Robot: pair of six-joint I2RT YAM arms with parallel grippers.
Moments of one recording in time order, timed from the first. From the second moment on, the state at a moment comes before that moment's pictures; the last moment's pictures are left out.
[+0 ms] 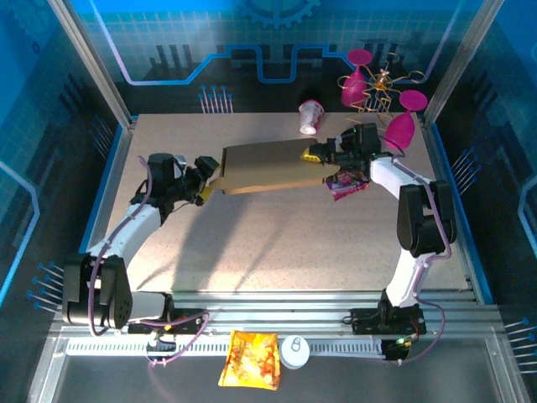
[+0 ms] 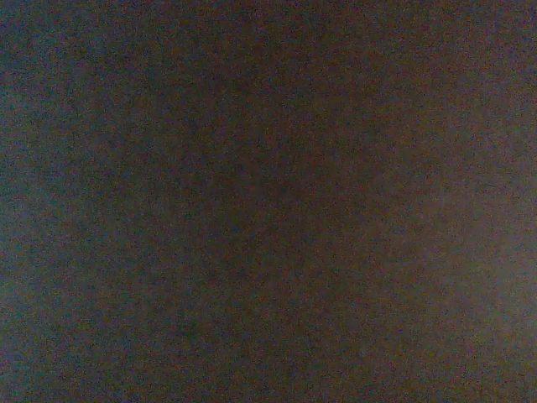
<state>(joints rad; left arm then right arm) -0.02 1.32 0.80 -0.08 0.54 -1.17 0.12 1.88 1.30 -0.19 -1.25 1.11</state>
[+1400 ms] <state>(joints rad) -0.08 1.52 0.73 0.28 0.85 -1.72 0.14 1.94 1.33 -0.30 -1.29 1.14</state>
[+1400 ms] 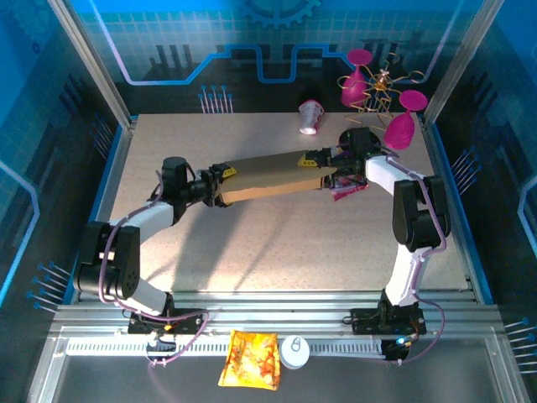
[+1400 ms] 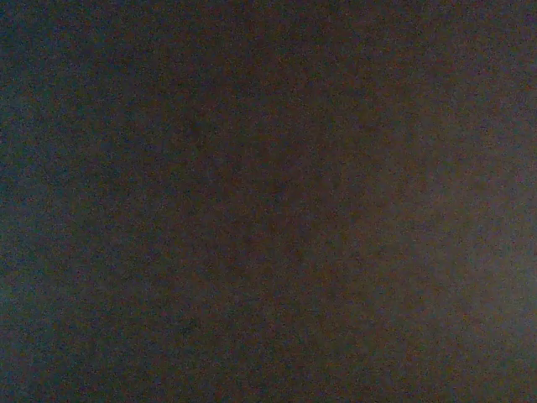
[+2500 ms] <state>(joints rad) -0.06 1.35 0.61 -0.03 0.75 -1.99 0.04 1.50 1.32 -0.63 -0.70 0.50</state>
